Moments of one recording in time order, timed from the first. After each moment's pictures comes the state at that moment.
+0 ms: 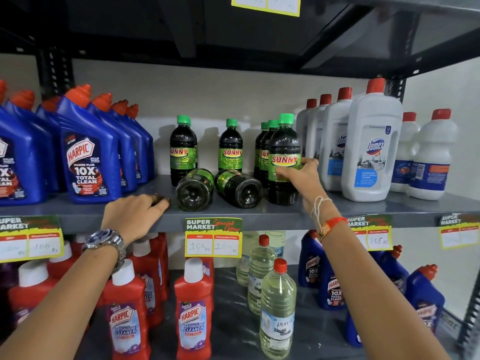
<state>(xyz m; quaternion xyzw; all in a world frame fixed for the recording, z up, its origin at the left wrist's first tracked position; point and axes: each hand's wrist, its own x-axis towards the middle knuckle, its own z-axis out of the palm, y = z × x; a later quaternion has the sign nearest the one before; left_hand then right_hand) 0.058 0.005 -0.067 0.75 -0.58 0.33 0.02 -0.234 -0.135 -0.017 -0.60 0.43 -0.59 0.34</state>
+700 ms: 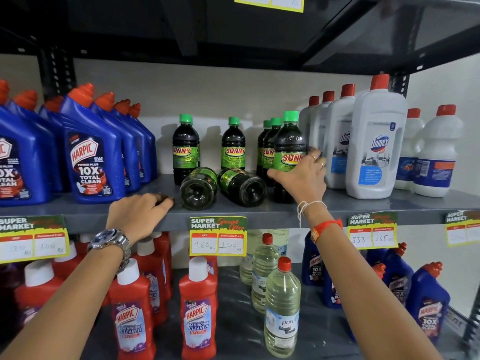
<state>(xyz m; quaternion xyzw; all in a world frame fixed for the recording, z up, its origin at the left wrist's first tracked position) 0.057 0.007 -0.065 0.75 -0.58 0.32 0.02 -0.216 -0.106 -0.016 -0.62 0.56 -0.54 0.06</state>
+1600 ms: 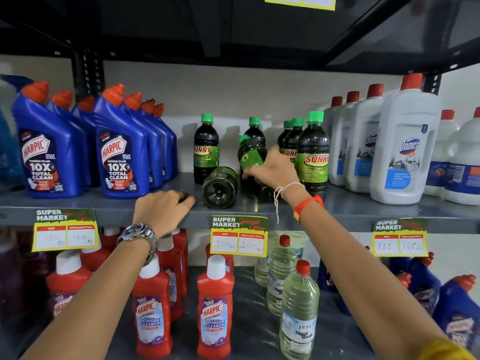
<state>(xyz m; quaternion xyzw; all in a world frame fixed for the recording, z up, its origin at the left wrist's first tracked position) 0.053 0.008 -0.062 0.75 -0.58 0.31 0.07 -0.143 -0.105 0.005 -0.79 0.46 -0.41 0.09</state>
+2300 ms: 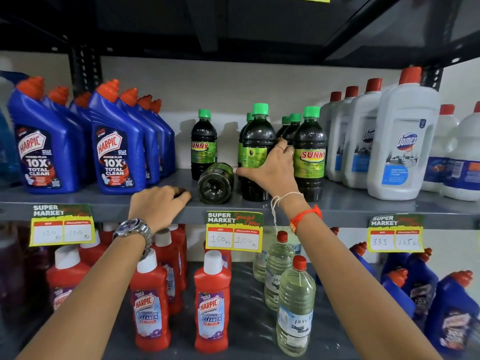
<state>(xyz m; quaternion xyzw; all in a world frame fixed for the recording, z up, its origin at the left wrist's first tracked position) 0.056 0.006 -0.064 0.74 -0.59 0.33 0.07 -0.147 -0.092 -0.012 -0.75 0.43 -0.49 0.09</state>
